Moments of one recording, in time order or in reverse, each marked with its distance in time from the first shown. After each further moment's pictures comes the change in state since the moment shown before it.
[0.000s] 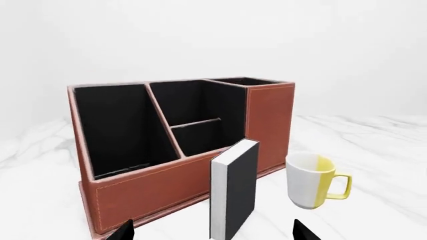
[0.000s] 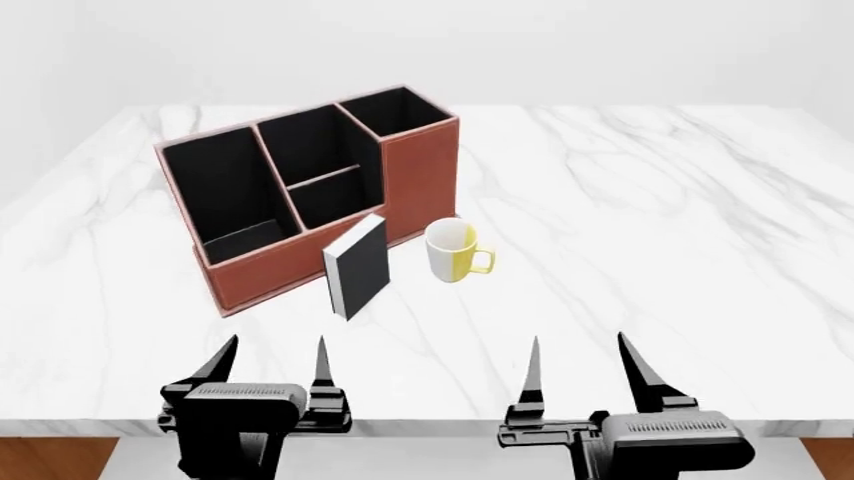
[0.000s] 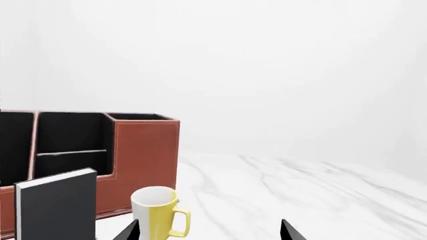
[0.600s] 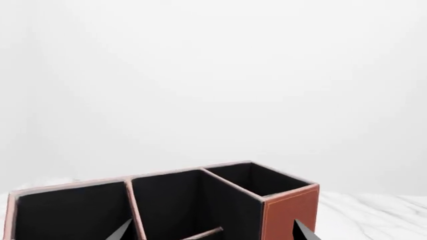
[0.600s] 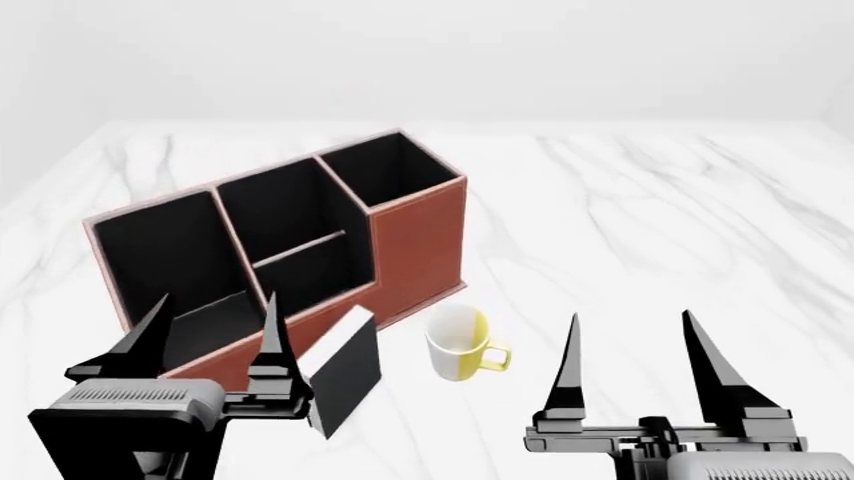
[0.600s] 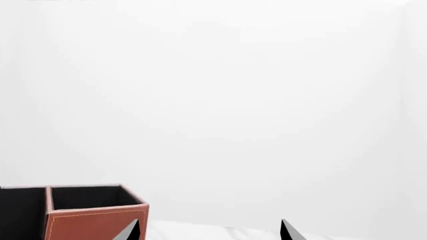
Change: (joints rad) left arm 0.064 -0.075 -0.101 0.426 -0.156 -0.161 -0.022; right arm -0.115 0.061 0.003 -0.374 -0.041 0.073 0.073
